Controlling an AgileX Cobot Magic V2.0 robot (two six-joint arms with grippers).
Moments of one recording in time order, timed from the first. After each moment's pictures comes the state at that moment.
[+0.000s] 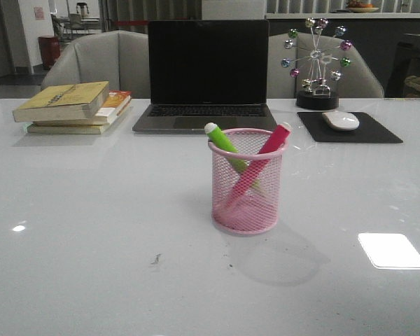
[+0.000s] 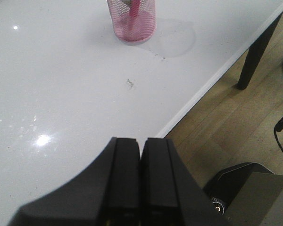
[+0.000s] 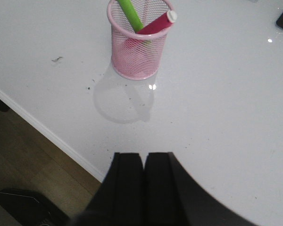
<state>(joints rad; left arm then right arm) -0.84 0.59 -0.62 0.13 0.81 0.02 0.54 0.63 -0.54 -0.04 0.64 -0.03</state>
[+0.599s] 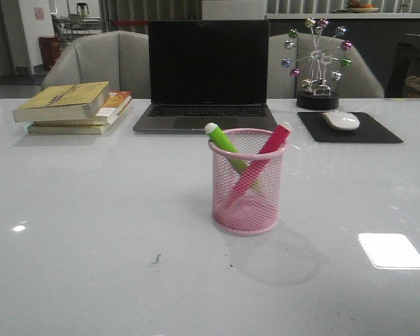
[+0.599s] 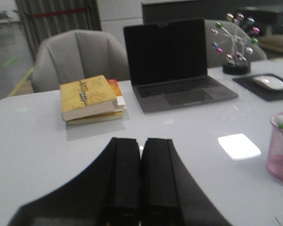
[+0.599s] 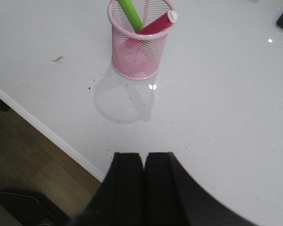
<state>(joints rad) -0.22 0.11 -0.14 0.07 0.14 0.02 0.54 0.63 -0.54 -0.04 0.64 -0.03</state>
